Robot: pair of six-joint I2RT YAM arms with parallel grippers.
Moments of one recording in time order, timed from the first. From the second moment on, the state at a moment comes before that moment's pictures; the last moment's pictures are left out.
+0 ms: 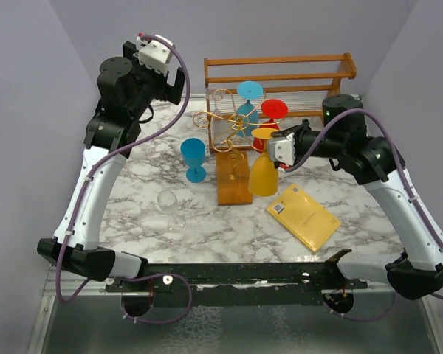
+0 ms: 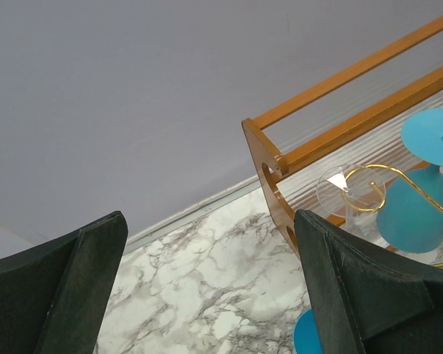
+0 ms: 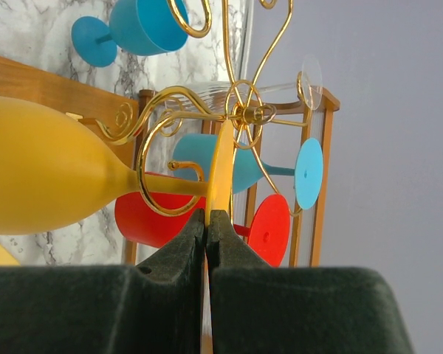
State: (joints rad) left arm -0.29 1.37 1.73 -0.37 0.08 0.25; right arm 0.55 1.22 1.60 -0.88 -0.48 -1.35
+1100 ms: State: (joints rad) left arm -0.13 1.31 1.53 -0.40 0.11 0.10; right arm 0.55 1.19 1.50 -0.85 -0.37 -1.28
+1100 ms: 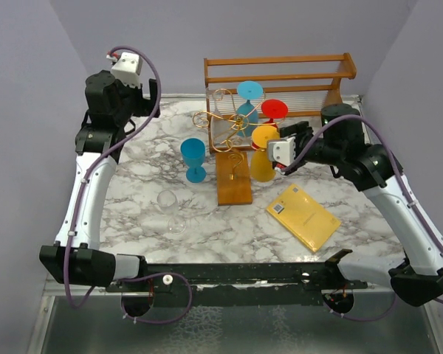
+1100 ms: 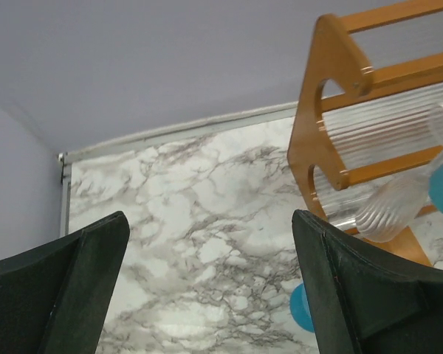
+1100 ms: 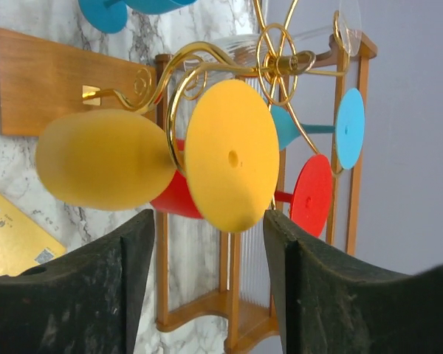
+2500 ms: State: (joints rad) left arm -0.12 1.65 1.38 -0.51 0.49 -0.14; right arm 0.47 0.92 1.29 -0.72 -0.29 -0.85
